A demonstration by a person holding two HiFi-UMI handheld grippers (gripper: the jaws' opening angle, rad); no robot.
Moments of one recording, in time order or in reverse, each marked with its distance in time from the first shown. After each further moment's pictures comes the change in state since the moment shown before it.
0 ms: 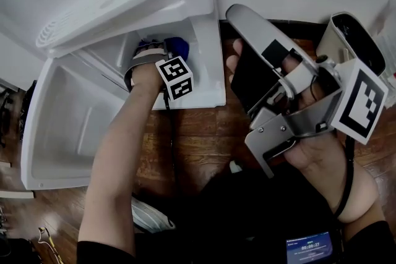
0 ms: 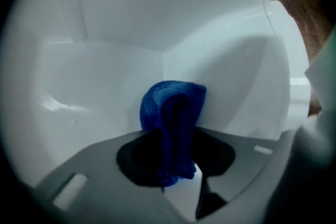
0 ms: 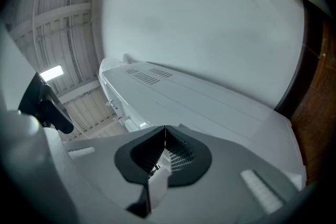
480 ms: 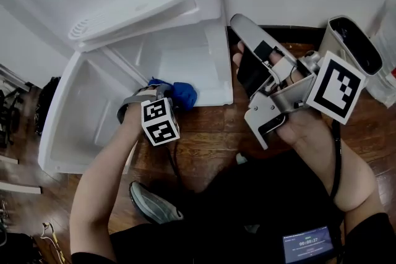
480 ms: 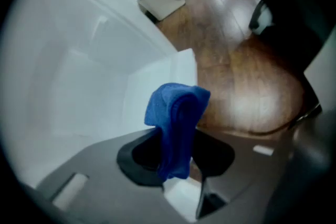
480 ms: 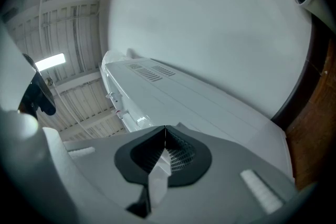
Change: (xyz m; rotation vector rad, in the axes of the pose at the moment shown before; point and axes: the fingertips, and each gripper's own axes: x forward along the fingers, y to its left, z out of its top) left arm -0.127 -0.103 -0.023 -0.082 -0.276 -0.320; right arm 0.001 0.005 0.004 -0.102 0.019 -0.030
